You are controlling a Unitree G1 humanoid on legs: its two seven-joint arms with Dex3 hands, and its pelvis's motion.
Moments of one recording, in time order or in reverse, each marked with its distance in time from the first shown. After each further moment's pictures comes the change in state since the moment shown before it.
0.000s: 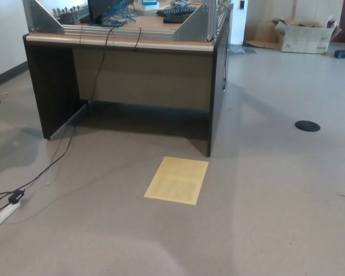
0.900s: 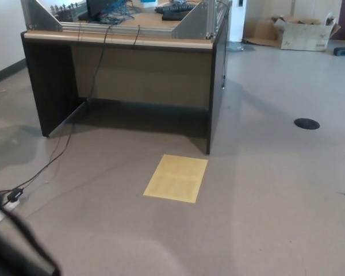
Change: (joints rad) left_arm -0.411 0.159 -0.079 -0.398 0.083 -0.139 0.136; right_arm -0.021 -0.008 -0.006 0.021 0.000 0.000 -0.003
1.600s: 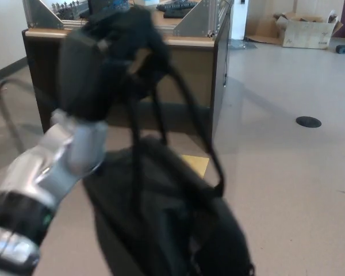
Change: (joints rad) left_arm -0.806 -0.291 -0.341 0.153 0.153 0.271 -0.166; right_arm -0.004 0.003 -0.012 -0.008 0.003 -0.001 -0.003
